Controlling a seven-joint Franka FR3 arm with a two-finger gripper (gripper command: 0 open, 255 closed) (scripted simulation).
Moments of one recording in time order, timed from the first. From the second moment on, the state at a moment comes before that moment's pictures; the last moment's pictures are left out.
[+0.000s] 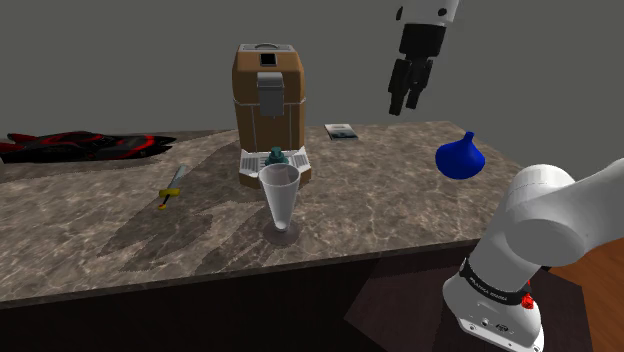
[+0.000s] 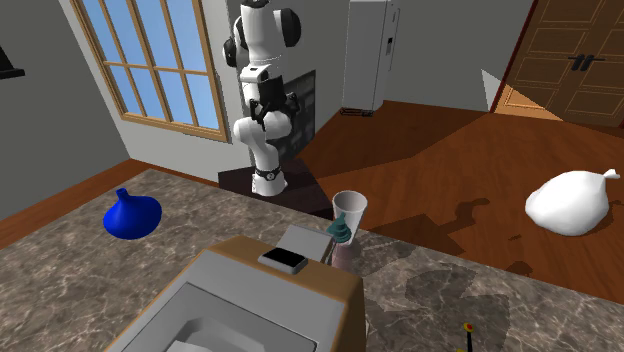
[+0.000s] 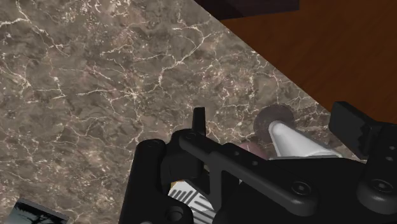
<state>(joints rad) -0.02 -0.77 -0.04 -2.29 0.07 1.50 0.02</state>
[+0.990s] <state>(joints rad) 0.00 -0.30 0.08 -2.09 0.07 1.75 0.16</state>
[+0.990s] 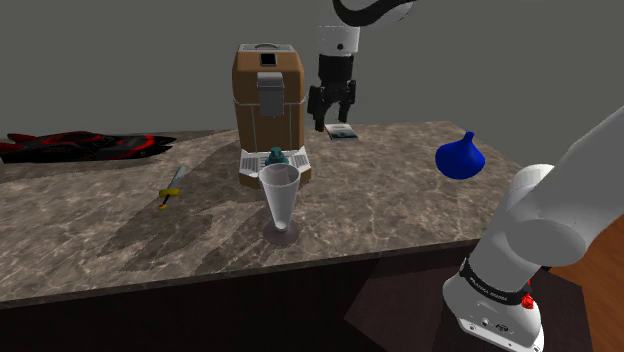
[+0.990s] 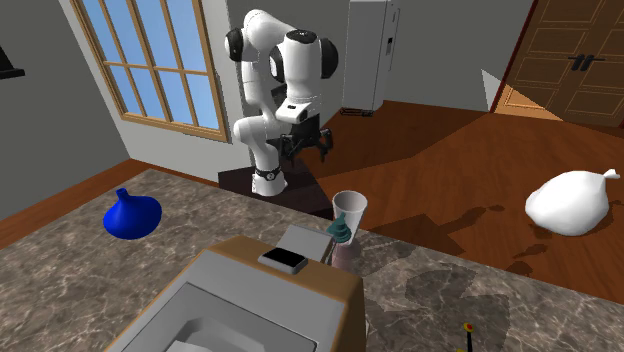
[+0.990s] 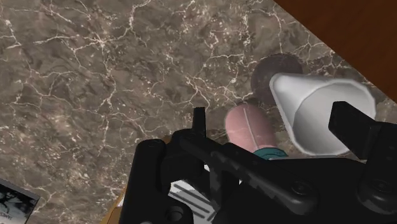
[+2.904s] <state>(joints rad) 0.04 0.26 0.13 -1.73 -0.05 1.92 0.31</state>
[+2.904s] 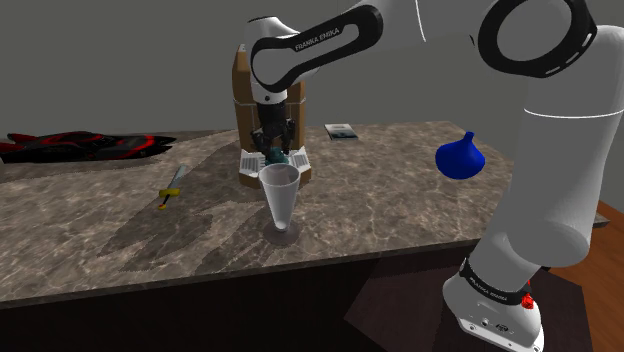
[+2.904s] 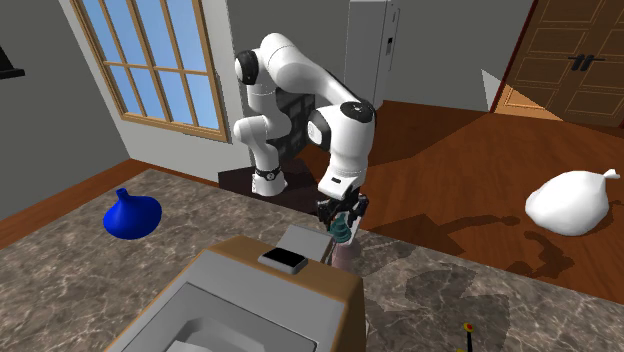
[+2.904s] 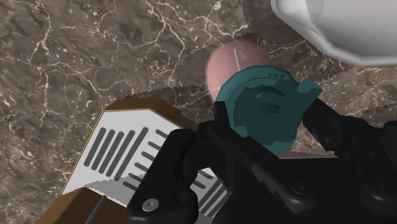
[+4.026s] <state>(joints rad) 0.04 0.24 0.13 -1.66 -0.04 1.83 0.31</state>
